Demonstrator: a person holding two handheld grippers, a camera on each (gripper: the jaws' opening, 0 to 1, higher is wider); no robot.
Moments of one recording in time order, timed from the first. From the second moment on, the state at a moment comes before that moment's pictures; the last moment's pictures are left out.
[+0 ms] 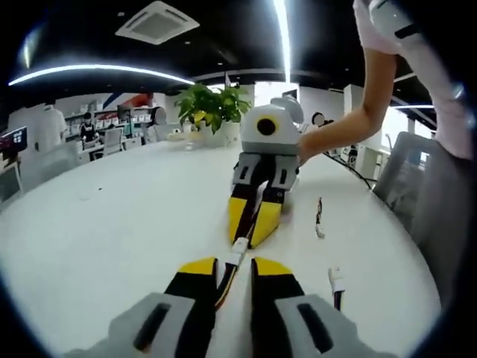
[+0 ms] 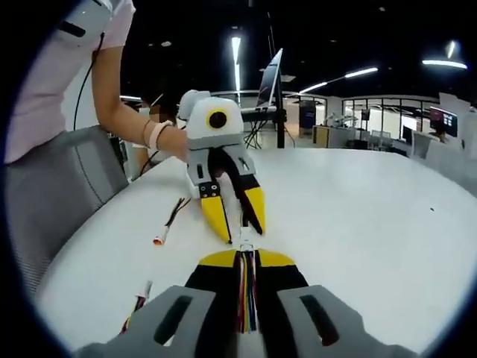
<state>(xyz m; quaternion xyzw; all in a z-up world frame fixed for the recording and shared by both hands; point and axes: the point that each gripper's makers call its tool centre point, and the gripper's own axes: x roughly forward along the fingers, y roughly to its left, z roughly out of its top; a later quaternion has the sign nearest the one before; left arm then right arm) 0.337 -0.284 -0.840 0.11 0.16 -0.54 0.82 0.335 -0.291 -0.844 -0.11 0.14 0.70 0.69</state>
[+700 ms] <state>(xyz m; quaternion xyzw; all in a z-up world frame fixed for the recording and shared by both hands) 0.300 -0.277 -0.814 0.11 0.17 -0.56 0.80 0.320 -0.321 -0.820 -0.08 0.15 0.70 0.70</state>
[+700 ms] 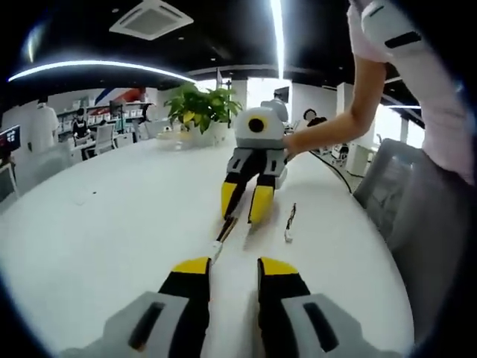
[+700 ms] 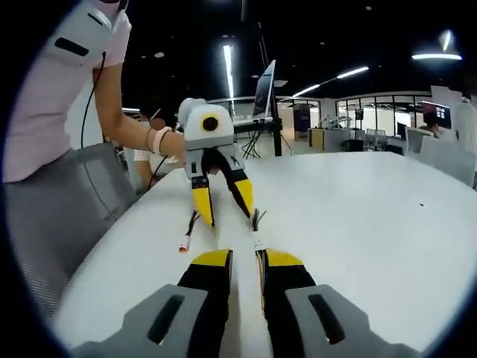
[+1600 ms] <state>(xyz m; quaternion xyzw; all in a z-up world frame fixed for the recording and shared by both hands) 0.254 -0.281 -0.829 0.07 0.20 -0.59 0.78 0.251 -0.343 -0.842 -0.11 0.19 0.72 0.66</state>
